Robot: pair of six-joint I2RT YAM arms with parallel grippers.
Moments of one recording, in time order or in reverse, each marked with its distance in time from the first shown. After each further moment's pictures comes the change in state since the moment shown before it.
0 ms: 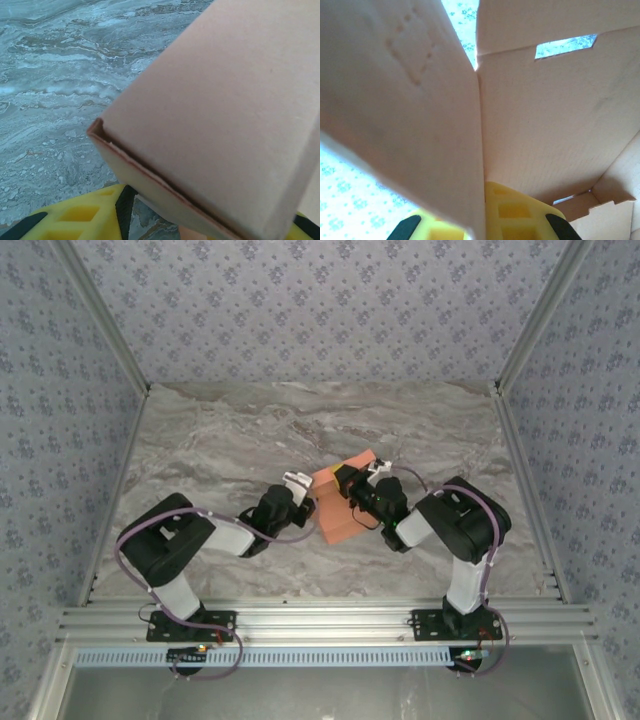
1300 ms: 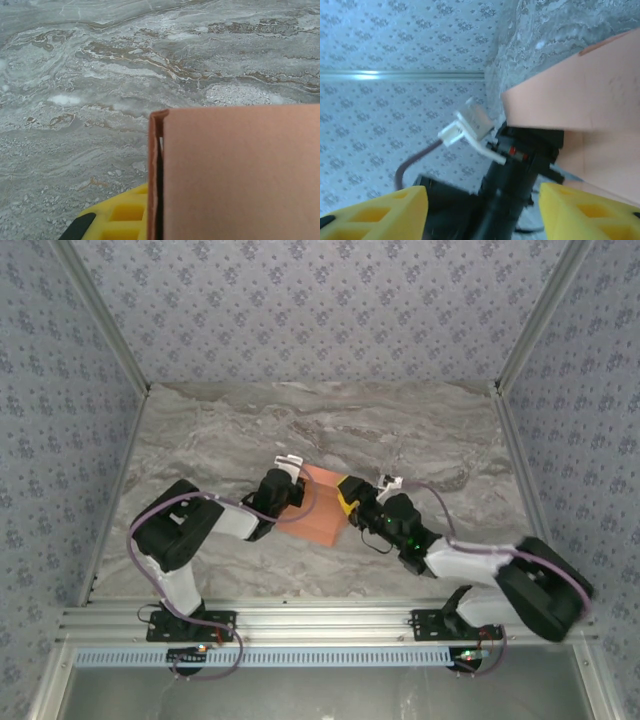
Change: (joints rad) left arm 0.104 0.104 0.116 -0.005 -0.068 -0.044; right arm 0.180 -0.656 -0.154 -0.598 0.151 -0.042
